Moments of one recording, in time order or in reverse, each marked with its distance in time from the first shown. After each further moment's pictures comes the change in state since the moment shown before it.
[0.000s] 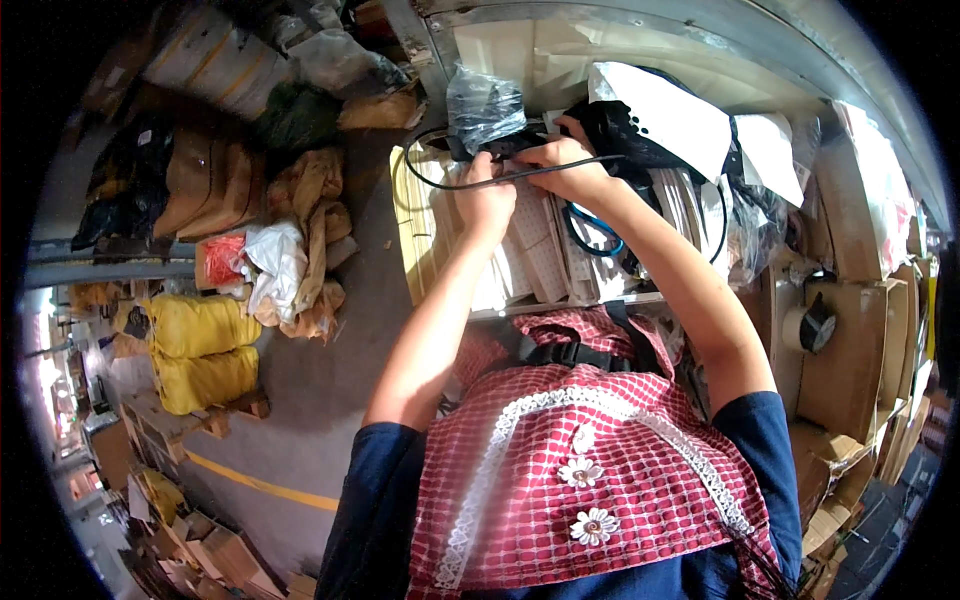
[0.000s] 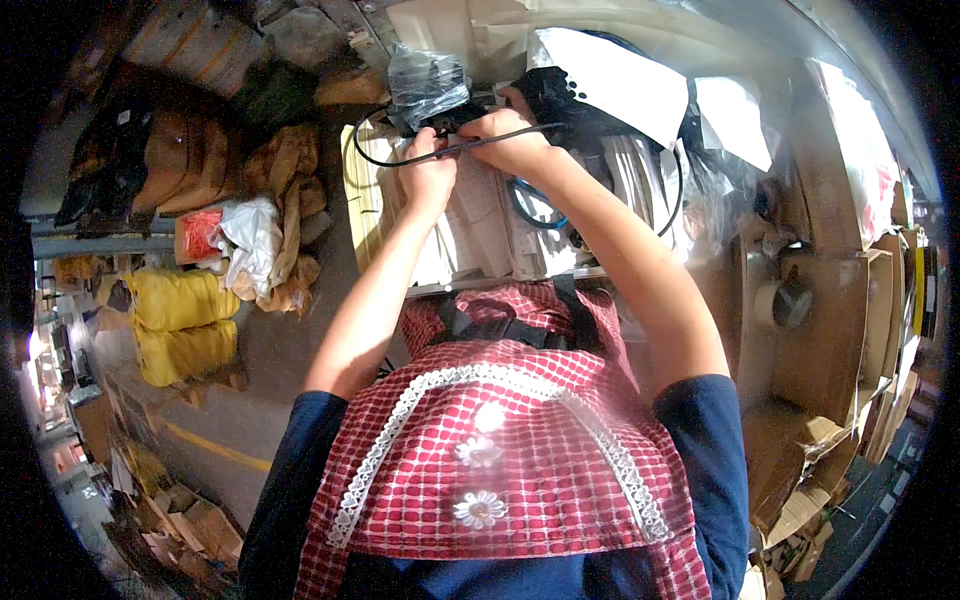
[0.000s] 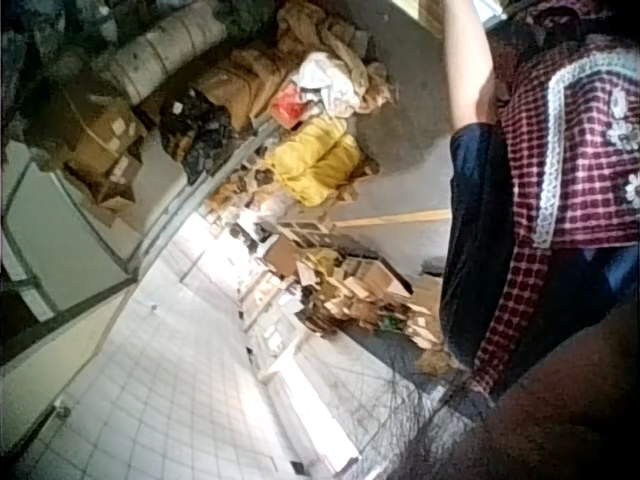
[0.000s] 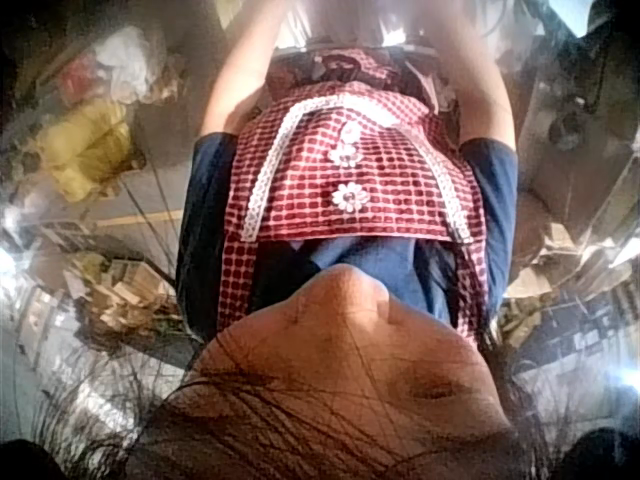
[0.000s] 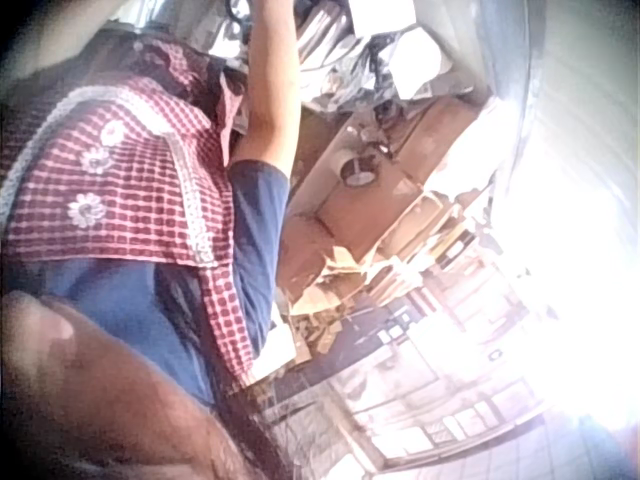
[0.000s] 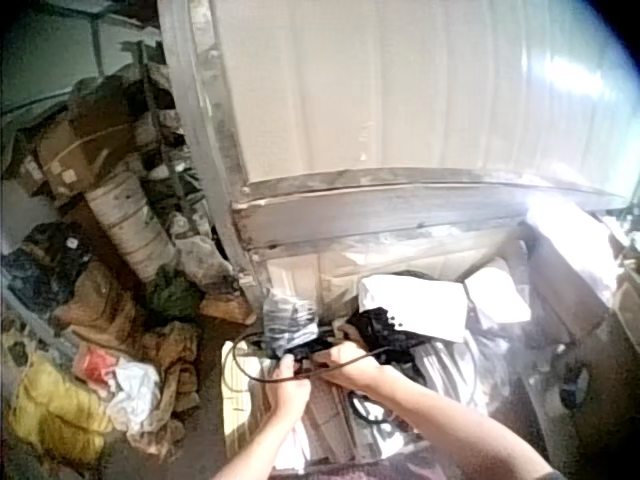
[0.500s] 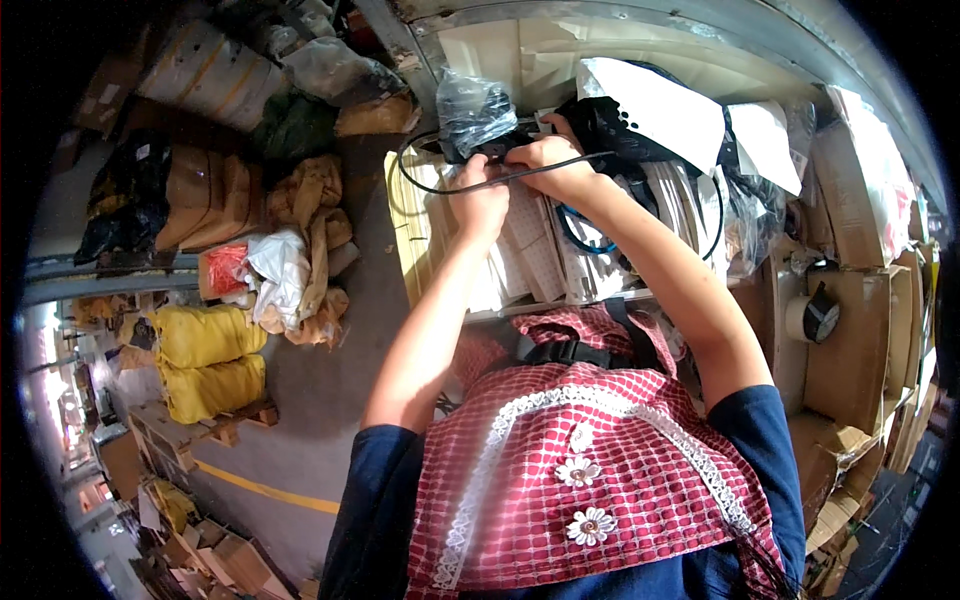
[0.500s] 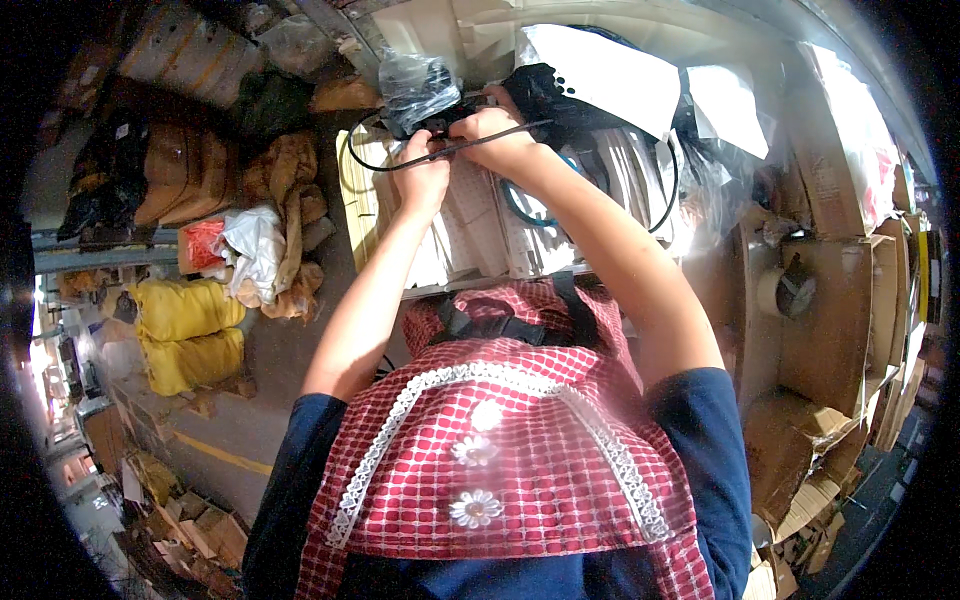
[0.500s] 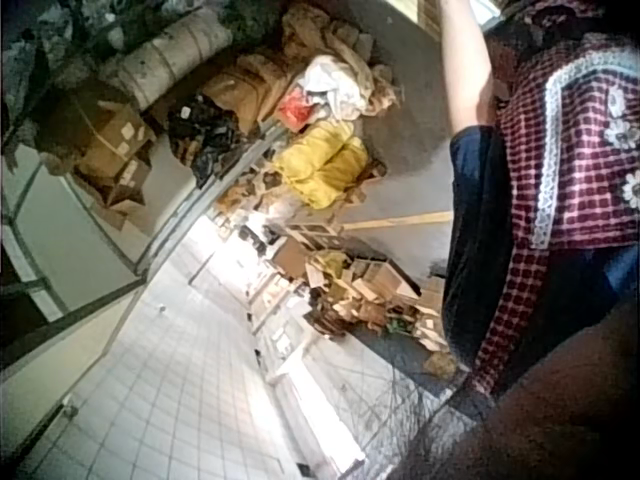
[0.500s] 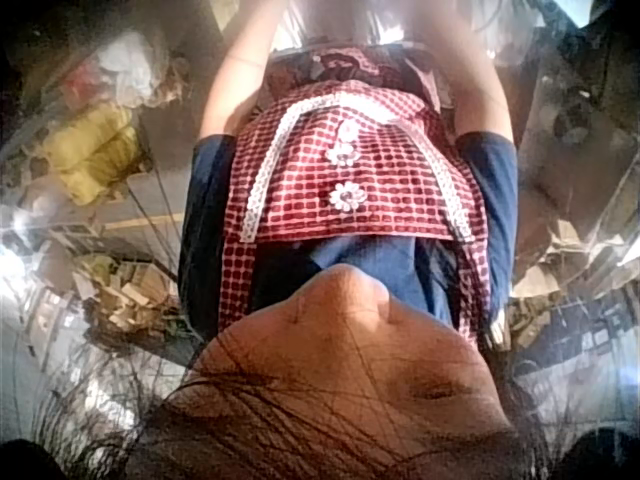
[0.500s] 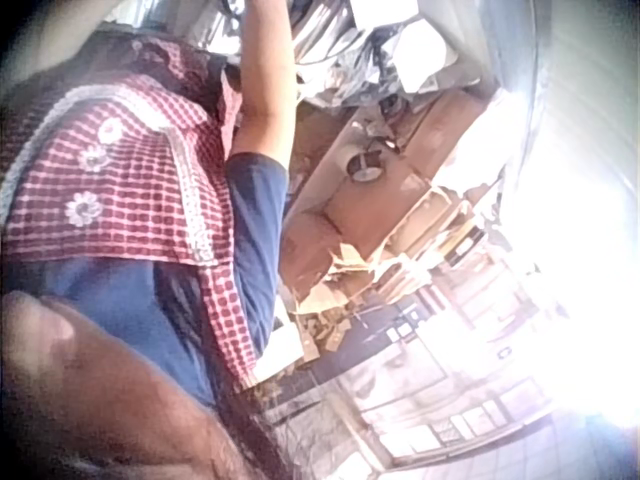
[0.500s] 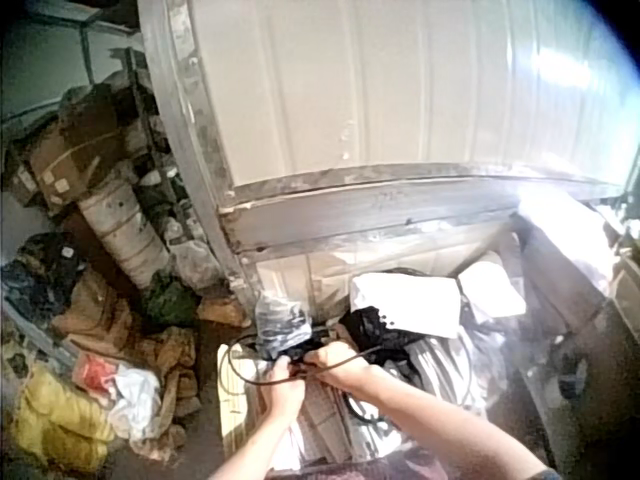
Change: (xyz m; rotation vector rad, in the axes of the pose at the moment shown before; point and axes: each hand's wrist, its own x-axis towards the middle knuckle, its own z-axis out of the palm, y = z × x) left_hand 0.003 0.025 -0.016 -0.184 -0.136 -0.166; right_hand 0.008 0.003 0.015 -0.035 0.049 0.022
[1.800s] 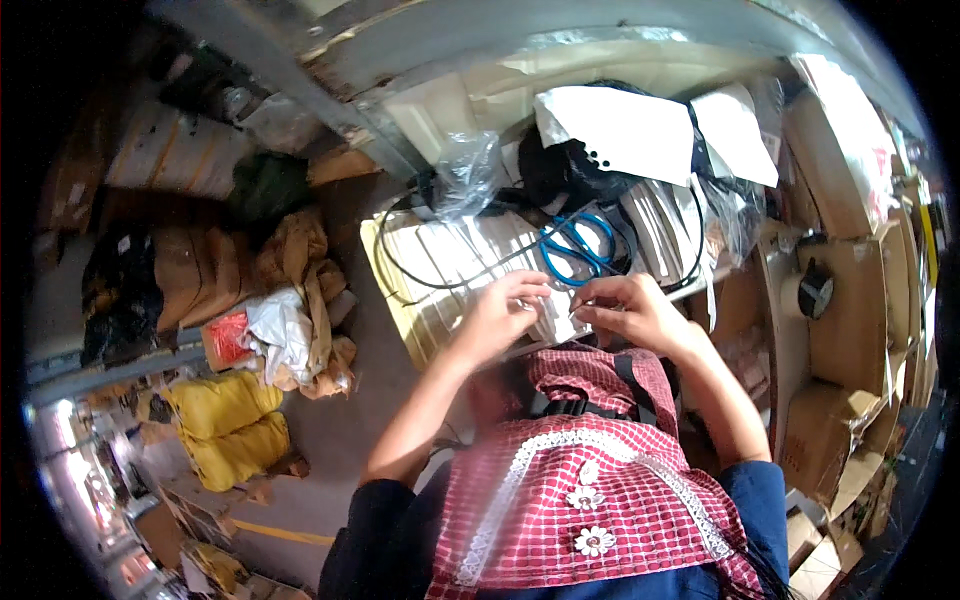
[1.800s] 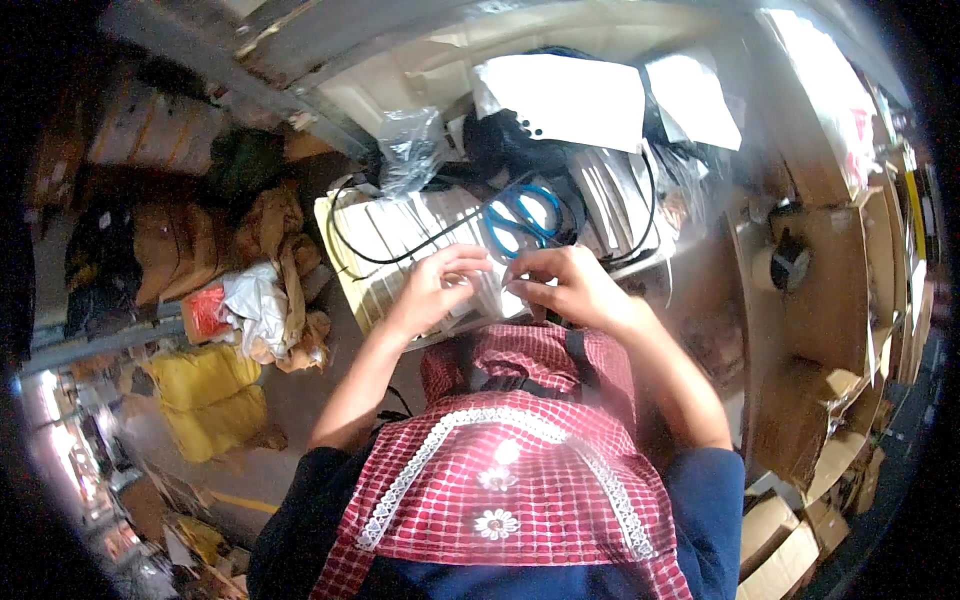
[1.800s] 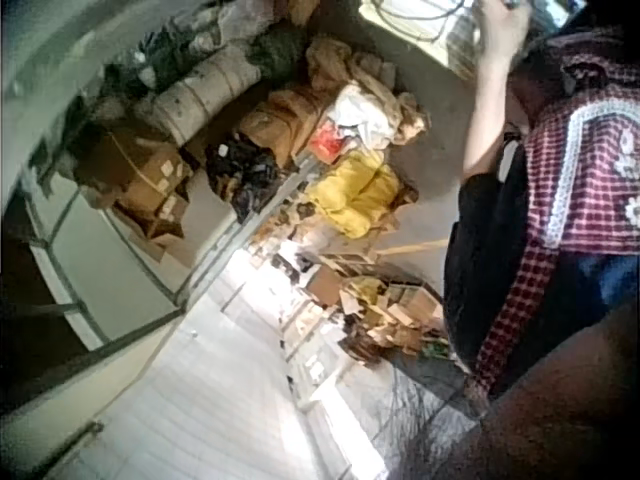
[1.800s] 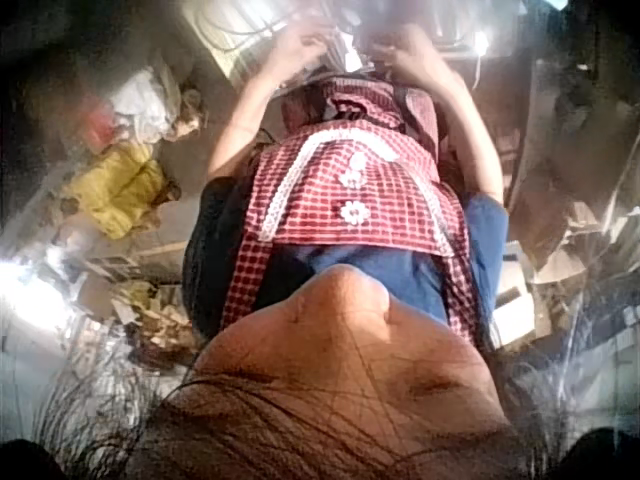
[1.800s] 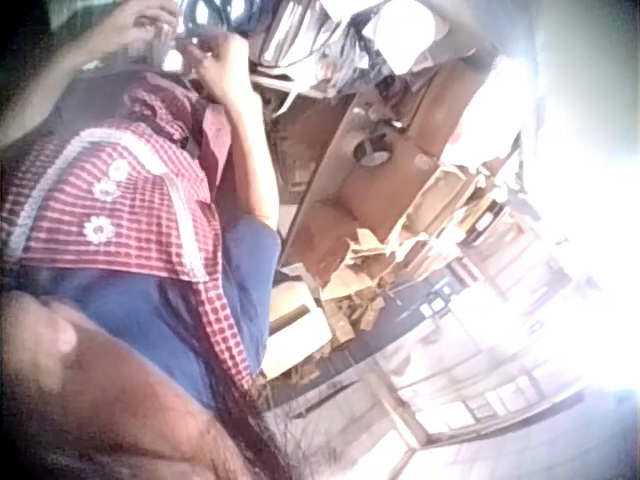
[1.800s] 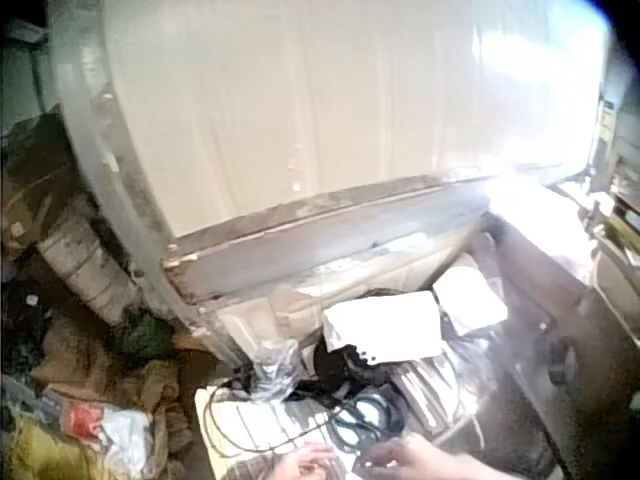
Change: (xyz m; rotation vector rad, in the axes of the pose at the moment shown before) left_hand -0.051 0.050 -0.055 -0.376 -0.992 -0.158; right_hand -0.146 -0.074 -0.117 1.028 -0.224 0.682
